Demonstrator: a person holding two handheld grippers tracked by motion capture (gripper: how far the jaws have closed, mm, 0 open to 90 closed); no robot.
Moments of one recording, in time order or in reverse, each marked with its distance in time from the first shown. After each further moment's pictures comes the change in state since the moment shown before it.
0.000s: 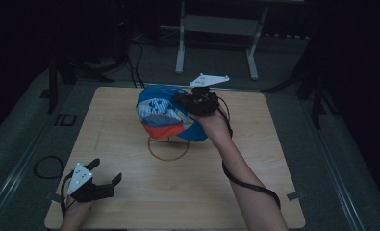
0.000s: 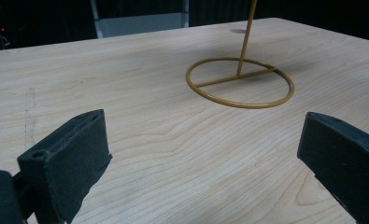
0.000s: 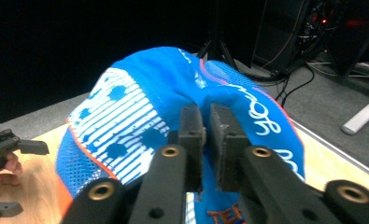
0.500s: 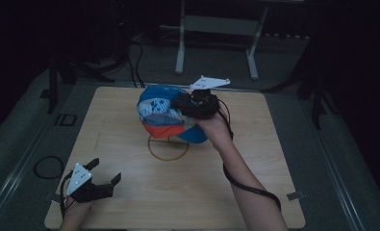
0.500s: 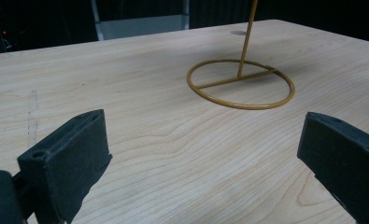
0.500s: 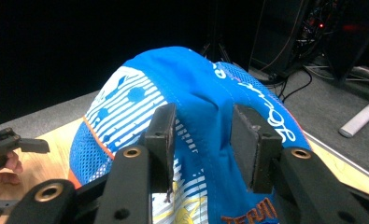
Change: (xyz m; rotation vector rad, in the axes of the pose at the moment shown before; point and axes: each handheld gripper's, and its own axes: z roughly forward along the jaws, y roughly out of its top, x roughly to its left) left arm 0.001 0.000 -0.001 -0.008 0.004 0.001; right arm 0.006 -0.004 -0.004 -0.014 -0.011 -0.007
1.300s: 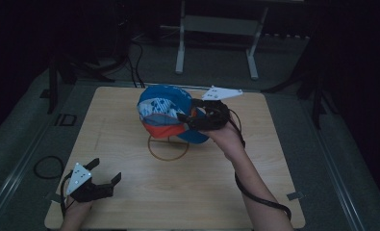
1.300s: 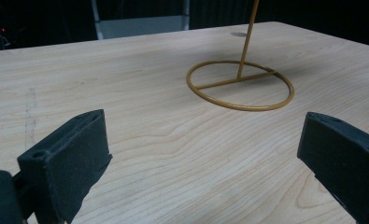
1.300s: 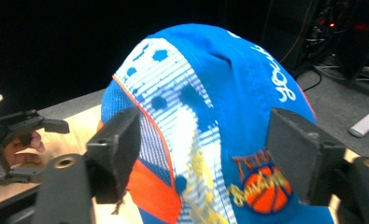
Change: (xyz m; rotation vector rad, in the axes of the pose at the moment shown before) left arm 0.000 -0.001 0.001 -0.004 -0.005 -0.019; right arm 0.001 -0.024 -0.028 -0.015 0.038 -0.004
